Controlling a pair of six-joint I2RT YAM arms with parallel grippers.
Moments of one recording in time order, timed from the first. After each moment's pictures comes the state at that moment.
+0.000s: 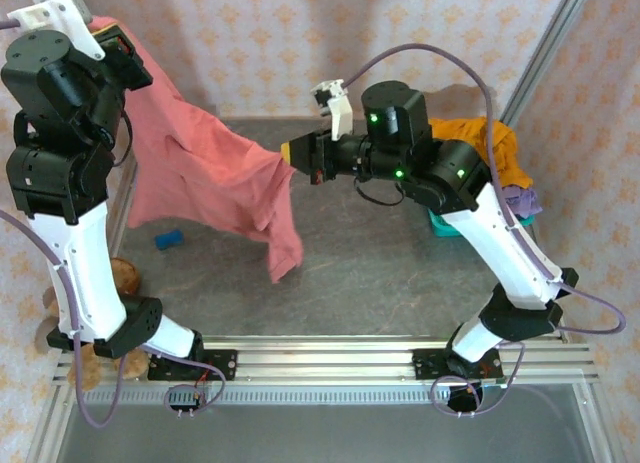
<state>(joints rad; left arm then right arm) -0.09 1.52 2.54 -0.99 -0.26 -0.29 0.91 1.57 2.18 -0.91 -0.27 0.49</state>
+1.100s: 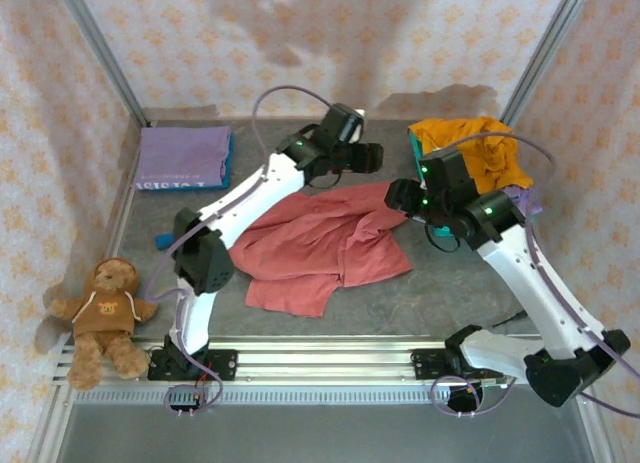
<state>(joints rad) -0.64 2.00 2.02 -0.71 0.03 -0.53 0.50 1.17 1.33 -0.98 0.02 0.74</state>
